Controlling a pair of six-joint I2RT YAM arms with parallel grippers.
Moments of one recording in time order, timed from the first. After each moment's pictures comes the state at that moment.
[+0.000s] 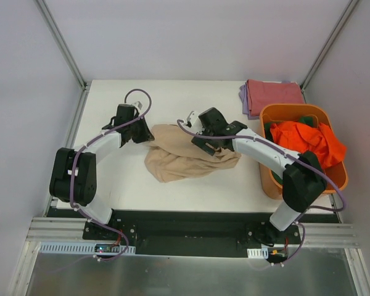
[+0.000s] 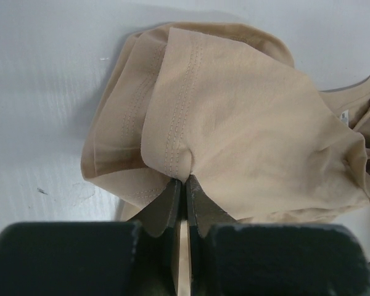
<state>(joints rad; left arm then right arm) -0.19 1.60 0.97 -0.18 0.29 -0.49 0.73 1.64 1.28 -0.57 0.27 -0.42</state>
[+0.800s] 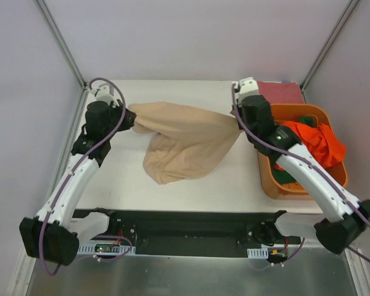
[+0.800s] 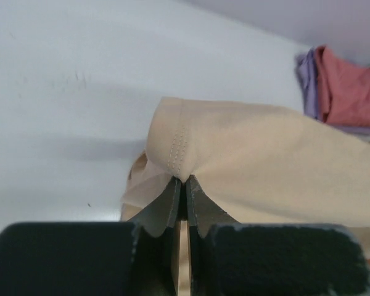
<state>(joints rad) -0.19 1.14 0.96 -0.24 0.08 -0.48 0.64 1.31 1.30 -0.56 0.55 -0.08</state>
